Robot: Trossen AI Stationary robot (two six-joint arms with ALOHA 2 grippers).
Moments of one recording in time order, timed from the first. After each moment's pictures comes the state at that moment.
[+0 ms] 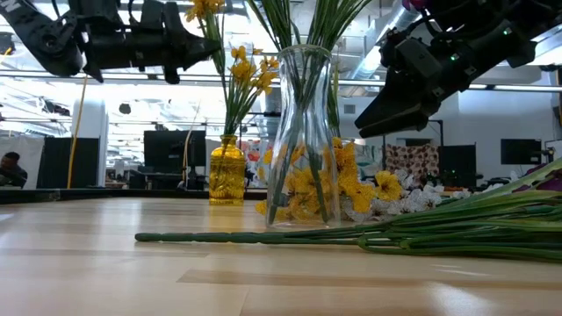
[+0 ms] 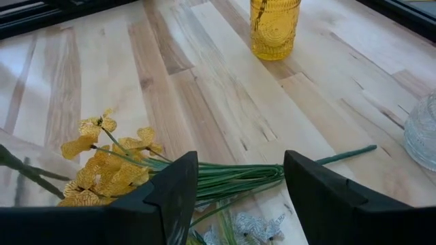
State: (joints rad) left arm 0.49 1.06 0.32 1.05 0.05 -0.09; right arm 0.11 1.28 0.55 0.16 0.34 0.37
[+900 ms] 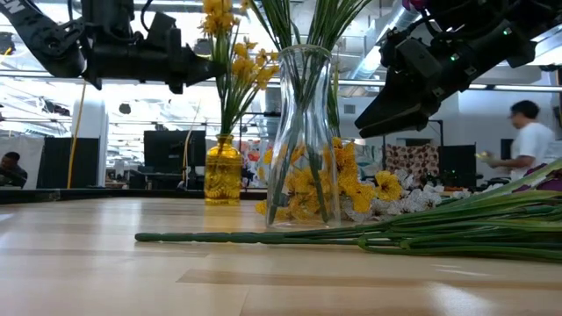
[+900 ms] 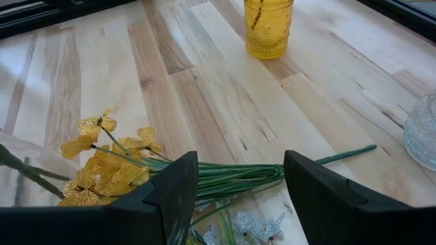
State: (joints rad) left arm 0.48 1.08 0.32 0.88 0.13 0.07; right arm 0.11 1.28 0.55 0.16 0.34 0.37
